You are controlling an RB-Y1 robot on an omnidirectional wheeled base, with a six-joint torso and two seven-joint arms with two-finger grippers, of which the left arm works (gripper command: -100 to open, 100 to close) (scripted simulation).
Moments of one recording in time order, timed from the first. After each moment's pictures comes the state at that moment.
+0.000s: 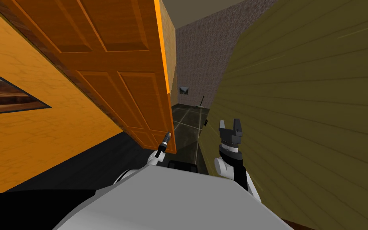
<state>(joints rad) -0.17 0.08 0.16 -0.58 -0.23 -0.86 0.20</state>
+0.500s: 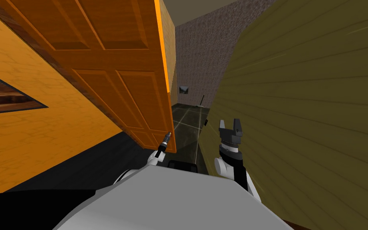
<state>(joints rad) -0.17 0.08 0.16 -0.58 -0.23 -0.86 0.20</state>
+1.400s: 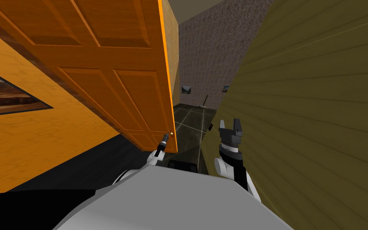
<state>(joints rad) -0.17 0.09 0.18 -0.60 -0.18 -0.84 0.15</state>
